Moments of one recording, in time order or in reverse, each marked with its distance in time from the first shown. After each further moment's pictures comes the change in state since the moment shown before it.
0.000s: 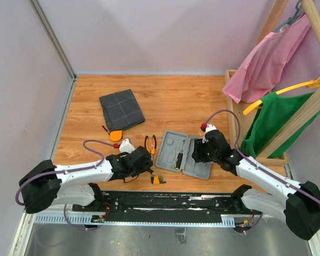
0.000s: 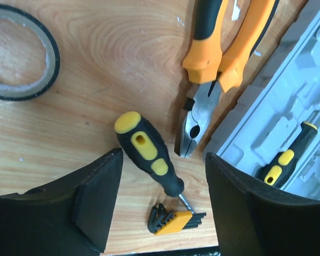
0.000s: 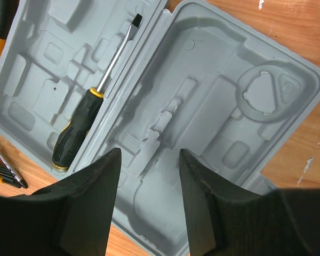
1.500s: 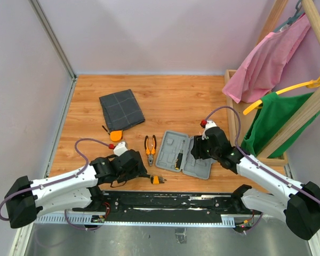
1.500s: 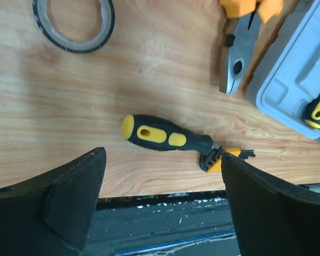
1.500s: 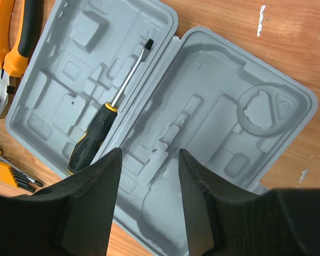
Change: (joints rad) left arm 0.043 -0.281 -0.010 -0.283 0.129 0.236; right arm 0.000 0.001 0.050 -0.007 0.002 -0.005
